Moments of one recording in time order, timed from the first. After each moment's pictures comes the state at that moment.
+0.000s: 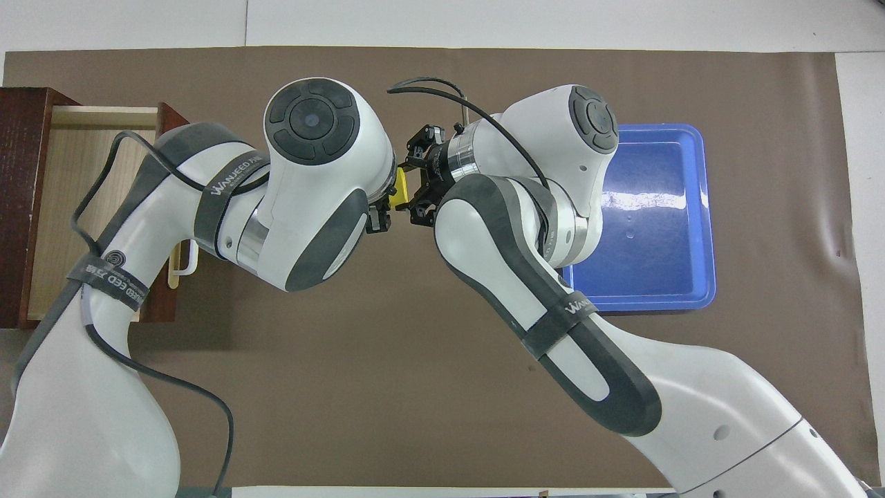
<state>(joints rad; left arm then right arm) -0.49 0.36 -0.10 -1.52 0.08 1.98 -2.23 0.45 0.51 0.05 -1.49 0.66 2.25 1.68</state>
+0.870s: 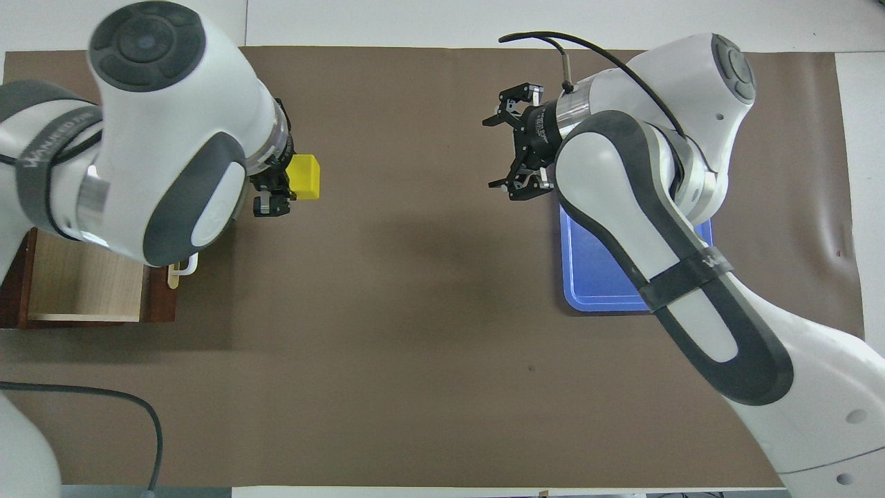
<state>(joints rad) -0.32 0.25 -0.09 -1.46 0.08 1.73 -1.92 0.24 0.42 0.03 -1.53 0.59 2.08 1.44</state>
